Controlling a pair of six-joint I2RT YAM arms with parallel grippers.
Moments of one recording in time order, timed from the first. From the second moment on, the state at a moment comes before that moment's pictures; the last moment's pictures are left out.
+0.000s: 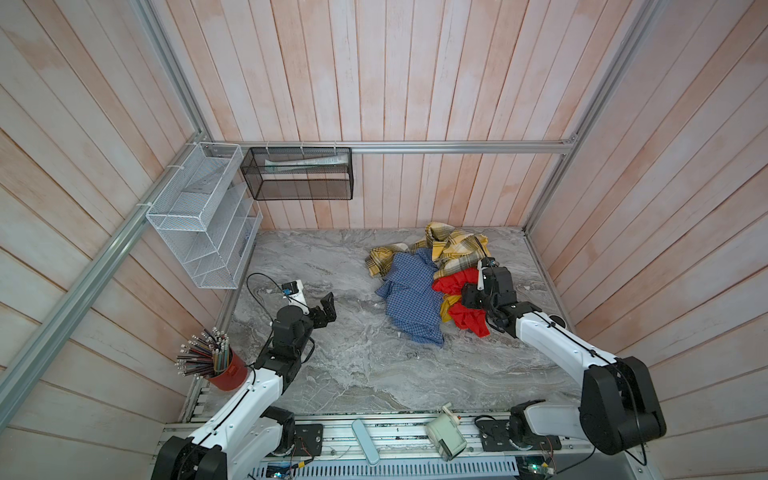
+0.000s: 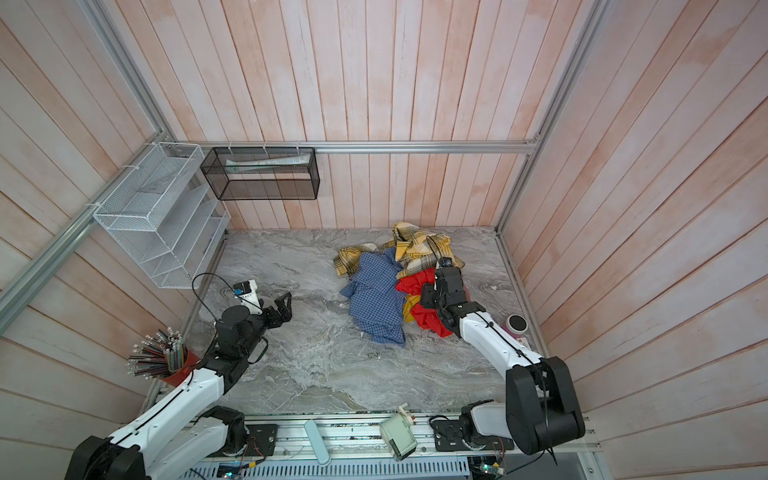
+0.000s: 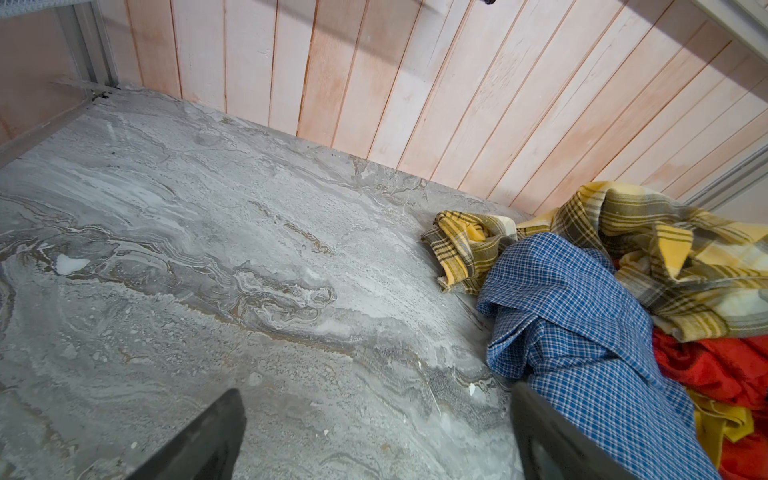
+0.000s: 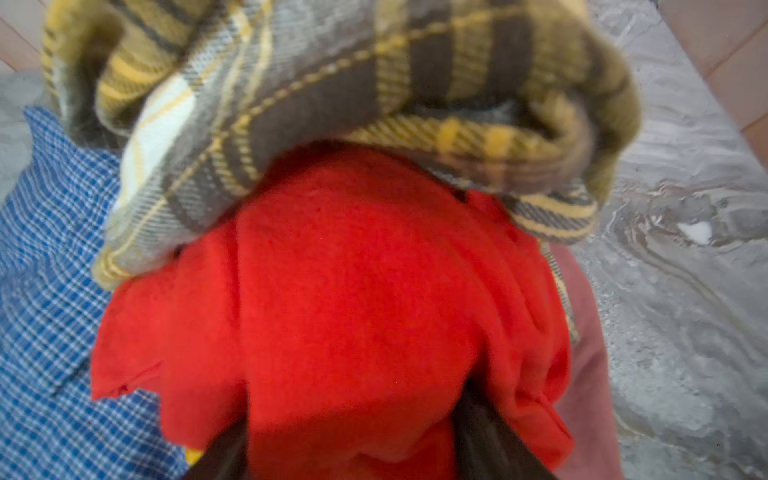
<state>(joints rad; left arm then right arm) -0.26 0.95 0.36 0.27 -0.08 -0.39 0.28 1.34 0.77 -0.14 0.13 0.28</state>
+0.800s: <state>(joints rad) -0.31 0.96 0.36 0.24 -0.09 -0.40 0.36 1.15 0.88 -0.19 0.14 0.27</state>
